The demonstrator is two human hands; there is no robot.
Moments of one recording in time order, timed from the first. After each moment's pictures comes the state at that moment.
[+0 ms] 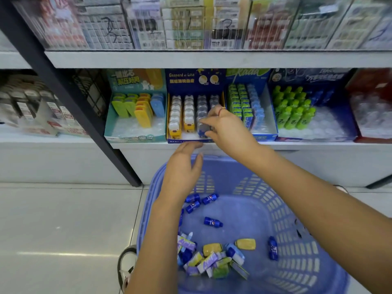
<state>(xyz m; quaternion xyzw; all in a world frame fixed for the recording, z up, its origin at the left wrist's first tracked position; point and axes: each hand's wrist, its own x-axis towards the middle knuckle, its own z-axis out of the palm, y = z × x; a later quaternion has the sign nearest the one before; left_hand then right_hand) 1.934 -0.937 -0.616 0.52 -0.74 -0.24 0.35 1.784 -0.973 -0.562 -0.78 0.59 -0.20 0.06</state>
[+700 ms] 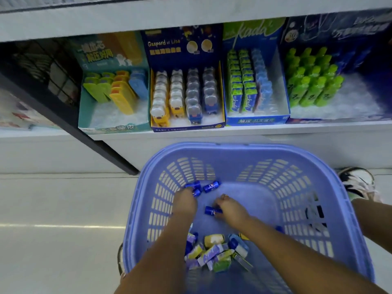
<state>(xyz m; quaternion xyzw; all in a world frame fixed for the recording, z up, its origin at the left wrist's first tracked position) 1.926 -0.921 -0.808 0.71 -0.63 -0.29 -0.07 1.772 -0.874 -0.834 -0.67 0.64 0.03 0.38</state>
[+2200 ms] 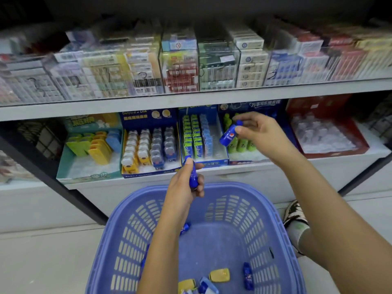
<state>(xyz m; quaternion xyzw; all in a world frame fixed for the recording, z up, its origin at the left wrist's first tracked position) 1.824 -0.921 -0.587 0.41 -0.40 -0.69 0.44 1.618 -0.936 -0.517 -0.52 0.58 -0.52 0.35</state>
